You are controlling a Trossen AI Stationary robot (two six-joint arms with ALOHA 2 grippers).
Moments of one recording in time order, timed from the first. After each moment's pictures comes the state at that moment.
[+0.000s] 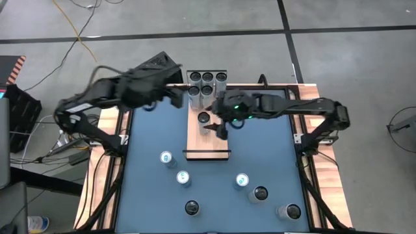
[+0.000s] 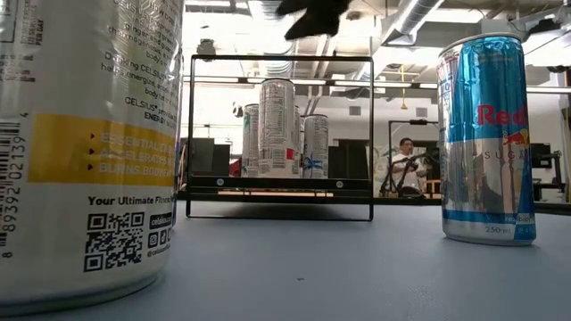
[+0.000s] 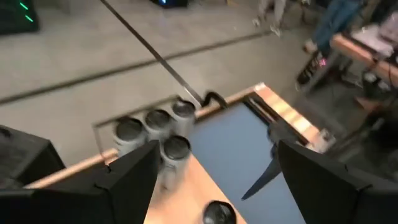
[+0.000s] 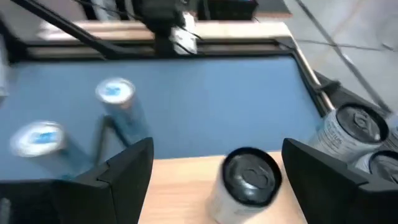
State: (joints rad) left arm 0.03 1.41 1.92 -0.94 -0.68 -0.60; right arm -0.08 1.59 1.51 -0.46 0.05 -0.03
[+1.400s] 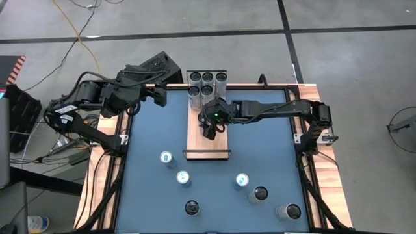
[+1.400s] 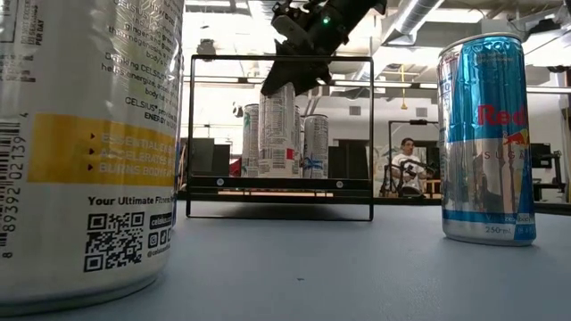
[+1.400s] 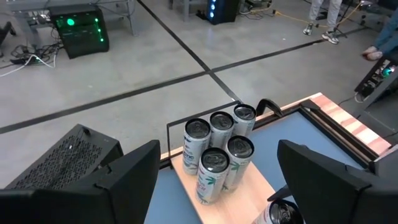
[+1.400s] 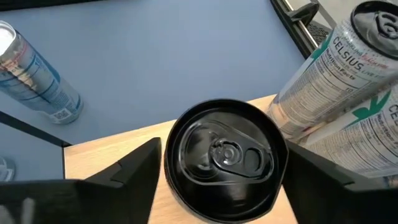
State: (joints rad) left arm -0.04 1.31 1.88 -1.14 -0.93 -0.65; right arm -0.11 1.79 1.51 -0.47 0.21 0.08
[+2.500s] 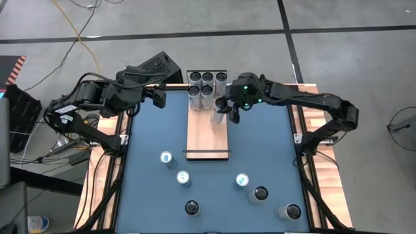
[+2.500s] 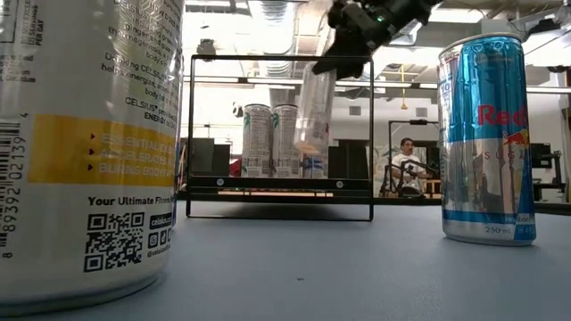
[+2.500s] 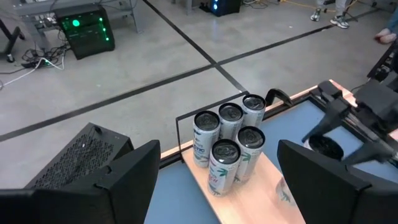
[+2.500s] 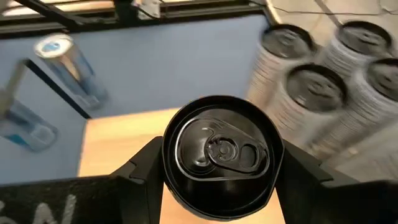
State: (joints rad) left arm -0.04 1.31 1.88 -1.19 -0.92 -0.64; right arm -0.38 1.46 1.27 -0.41 -0.18 -0.13
